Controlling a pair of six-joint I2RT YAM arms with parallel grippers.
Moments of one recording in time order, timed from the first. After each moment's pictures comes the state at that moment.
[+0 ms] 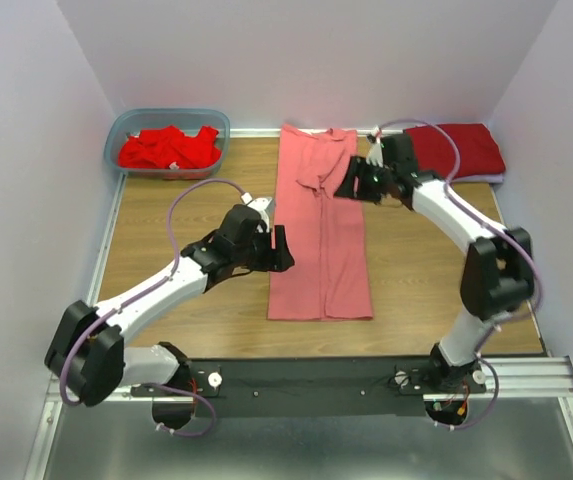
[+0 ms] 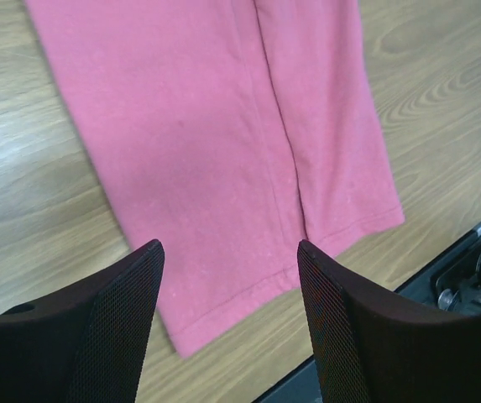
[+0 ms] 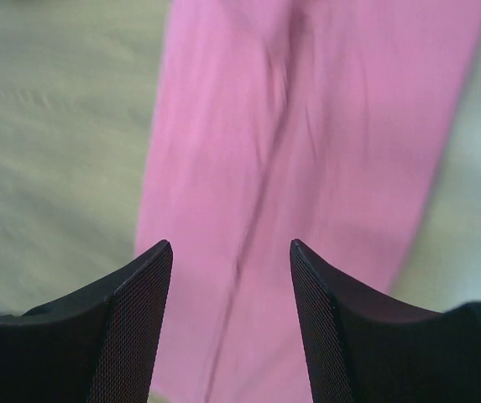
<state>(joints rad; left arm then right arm) -0.65 1.27 0.81 -0.24 0.16 -0.54 0.31 1.81 1.41 -0.33 -0.33 0.40</state>
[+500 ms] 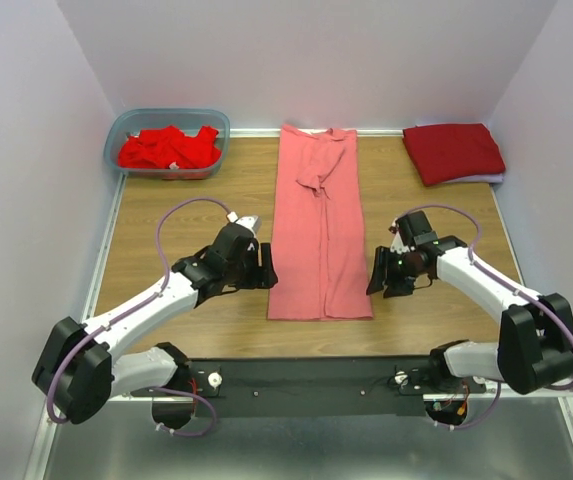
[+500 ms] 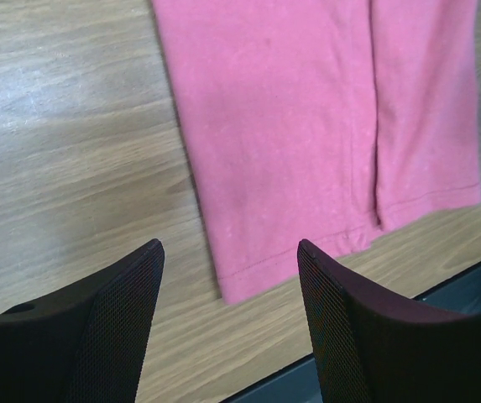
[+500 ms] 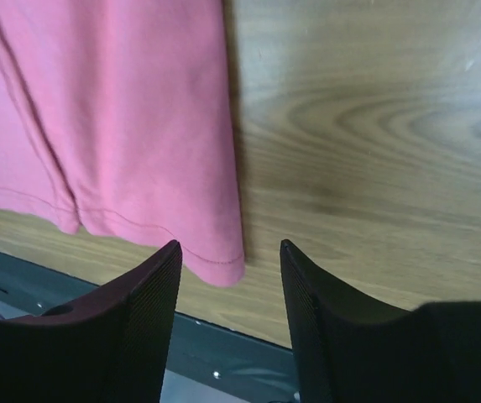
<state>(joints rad) -0.66 1.14 0.68 -0.37 0.04 -0.59 0.31 1.30 0.74 -0.66 -0.26 0.43</state>
